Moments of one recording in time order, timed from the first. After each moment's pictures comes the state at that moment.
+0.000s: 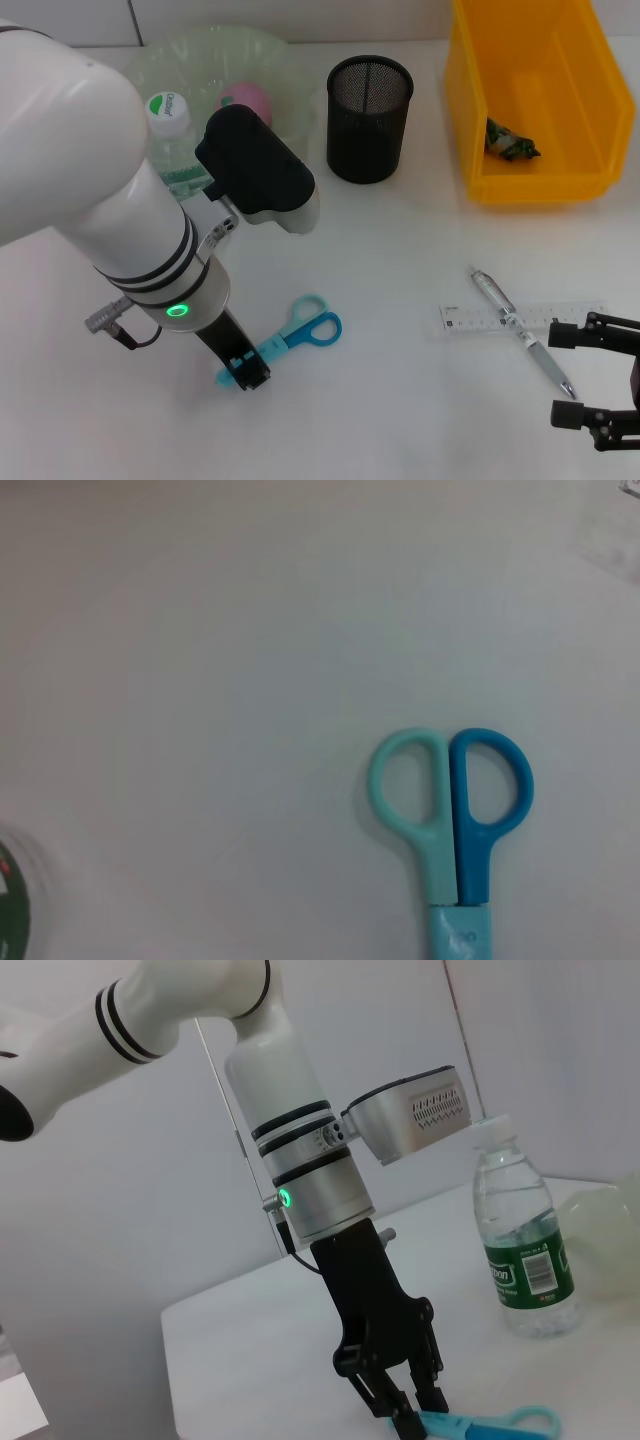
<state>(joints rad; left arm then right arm) -0.59 -2.08 1.90 1.35 2.59 1.50 -2.81 0.28 2.01 -0.51 -0.62 -2.14 -1.98 1.11</state>
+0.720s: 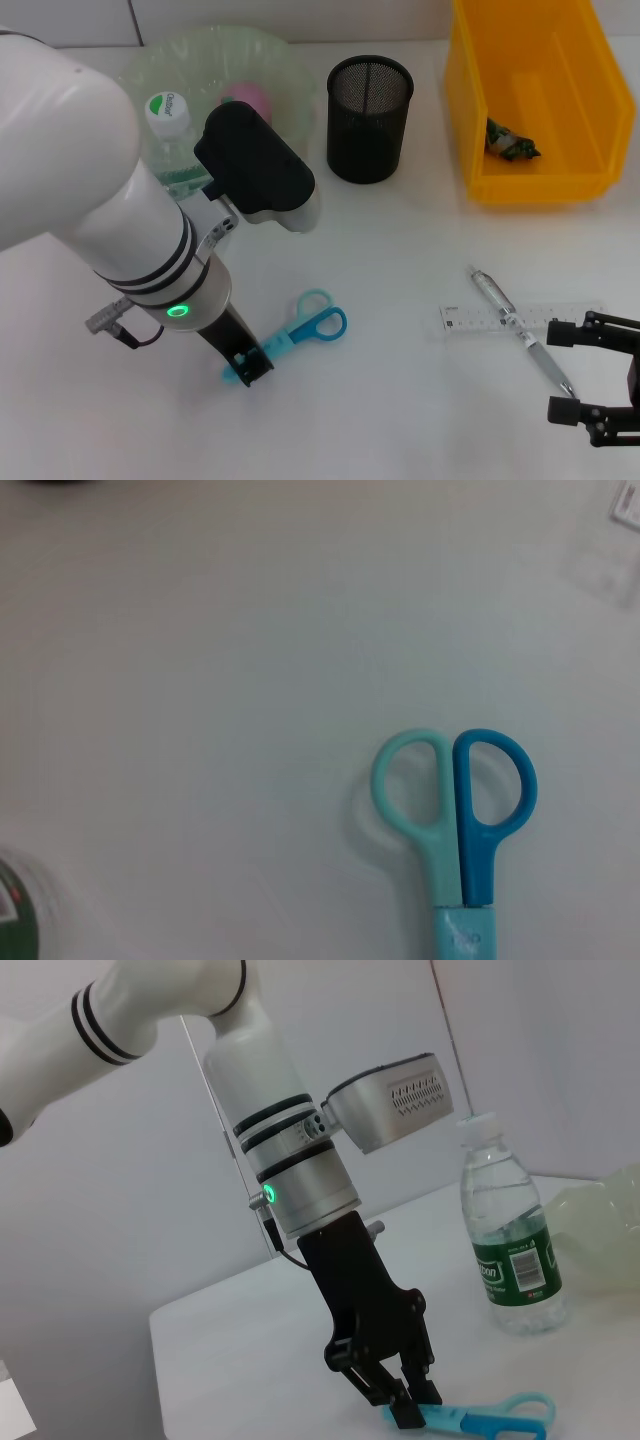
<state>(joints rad) -0.57 -2.08 1.91 1.39 2.60 1.48 -2.81 0.28 2.01 -0.51 -0.60 -2.14 -1.97 1.11</state>
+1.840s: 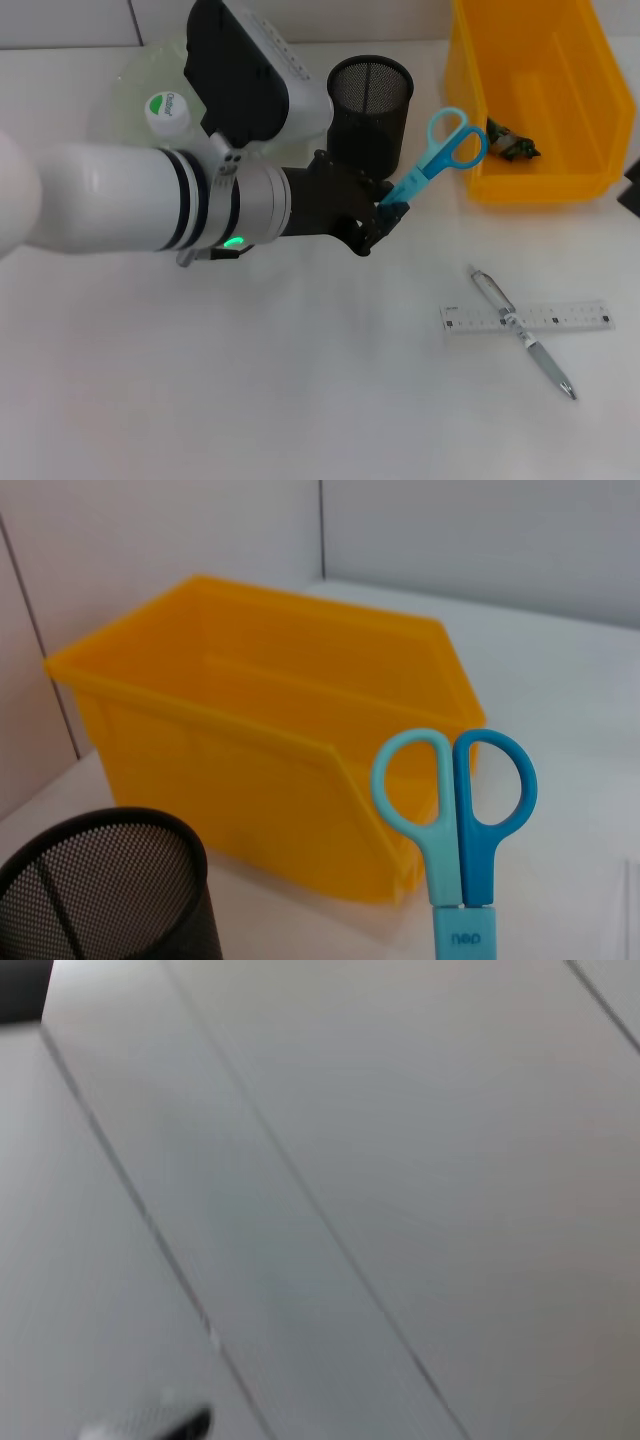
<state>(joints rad) -0.38 -2.07 1.87 1.39 2.17 0.81 -2.29 0.31 2.02 0.08 -0.28 -2.13 -1.96 1.22</state>
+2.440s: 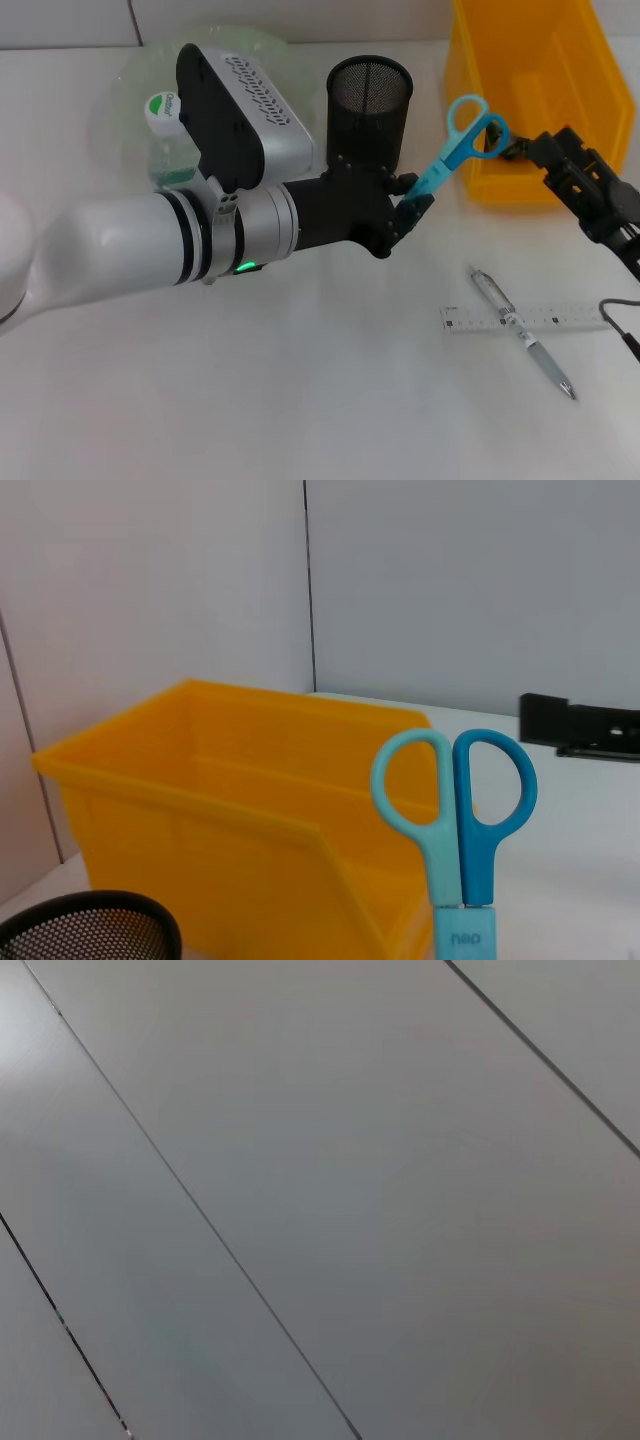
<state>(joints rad) -0.35 -2.08 1.94 1.17 1.61 0.60 -1.71 0.34 2.09 0.21 0.03 -2.13 -1.70 0.97</state>
